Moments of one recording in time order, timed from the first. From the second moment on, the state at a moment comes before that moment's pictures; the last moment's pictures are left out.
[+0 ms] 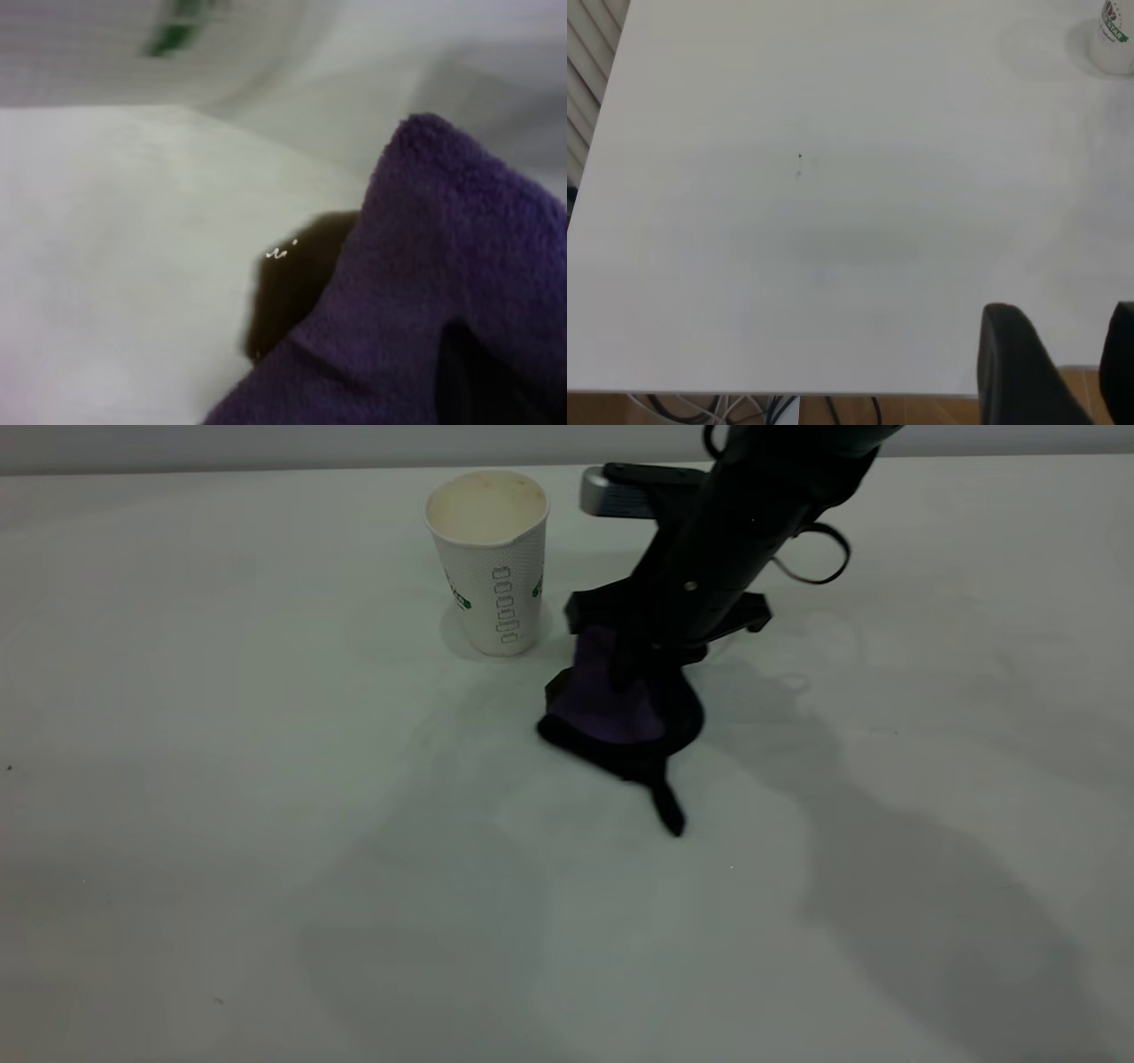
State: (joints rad) left arm -0.03 -0.02 -0.50 0.05 1.13 -0.05; right arm 0.46 2.57 -1.62 0.68 0.33 -0.37
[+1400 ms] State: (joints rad) left arm -0.03 -0.02 -0.50 0.05 1.13 -0.05; right arm 0.39 2.60 -1.62 1.09 0.12 -0.50
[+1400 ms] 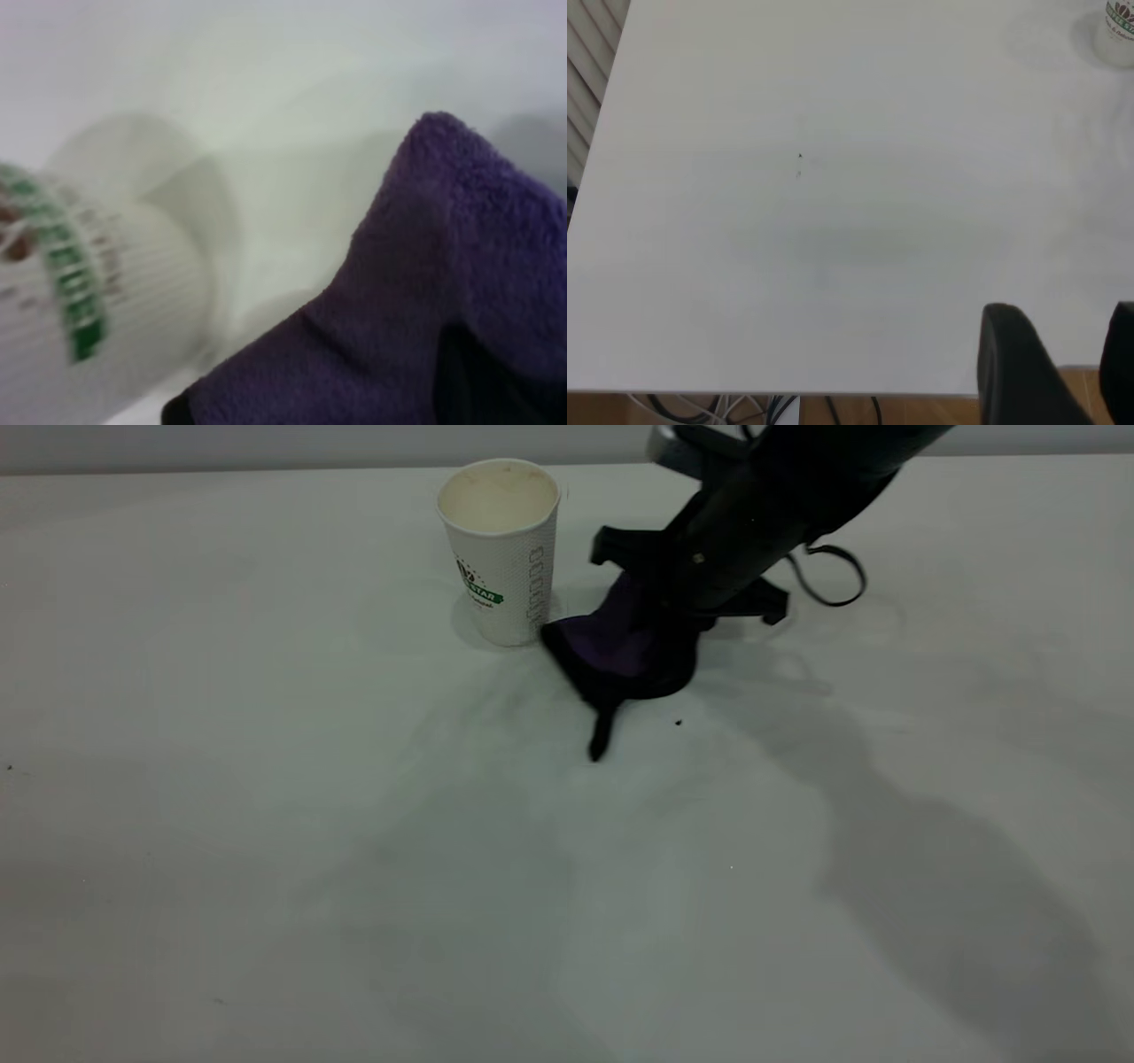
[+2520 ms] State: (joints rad) left arm -0.03 -0.02 -0.50 0.05 1.13 -0.05; right arm -0.15 2.52 -1.63 0.38 0.62 -0.36
